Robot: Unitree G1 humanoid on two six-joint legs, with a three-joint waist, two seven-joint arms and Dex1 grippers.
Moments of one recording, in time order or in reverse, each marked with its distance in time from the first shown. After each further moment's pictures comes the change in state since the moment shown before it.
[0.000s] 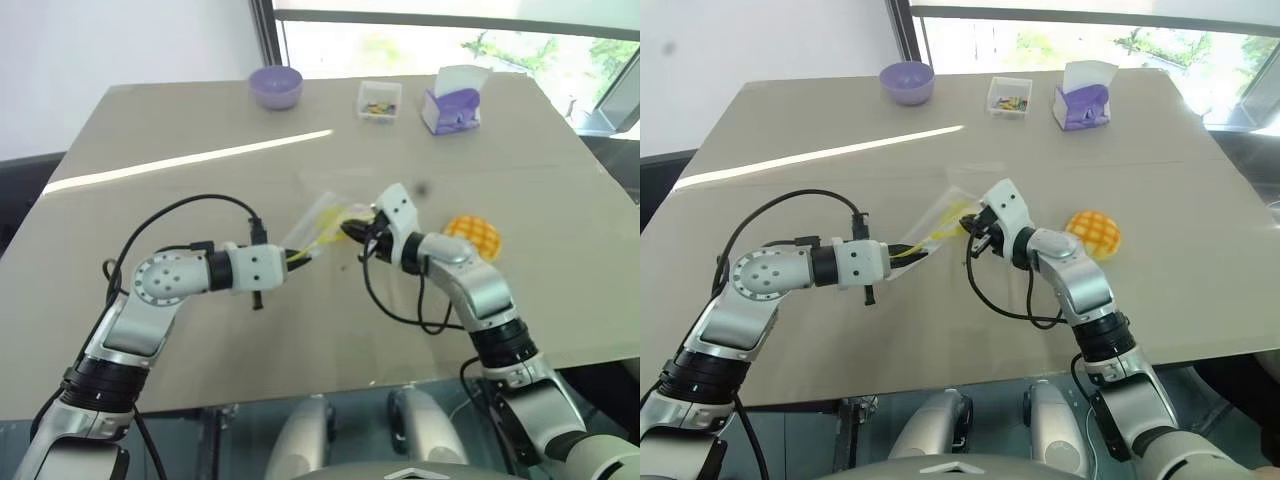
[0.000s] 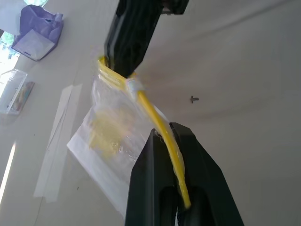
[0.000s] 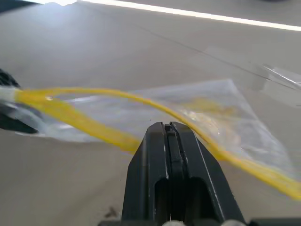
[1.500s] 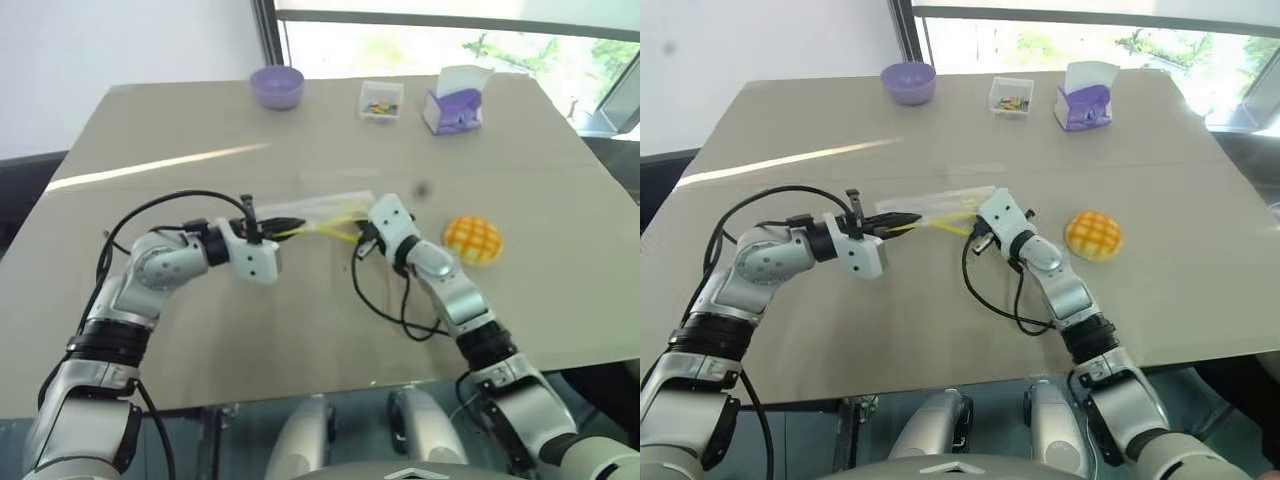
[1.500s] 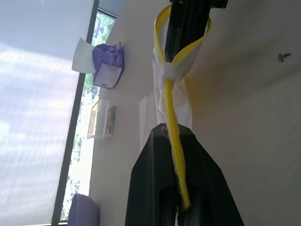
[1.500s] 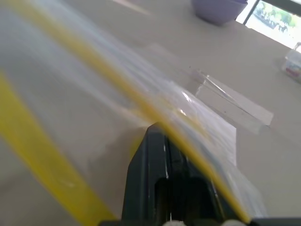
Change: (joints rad) left arm -0.191 -0.008 -0.029 0.414 0.250 -0.585 0.275; right arm 0.009 -0.017 0.009 0.210 -0.227 -0.356 -0.166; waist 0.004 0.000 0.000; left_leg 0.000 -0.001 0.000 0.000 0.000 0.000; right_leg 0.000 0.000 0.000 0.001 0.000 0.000
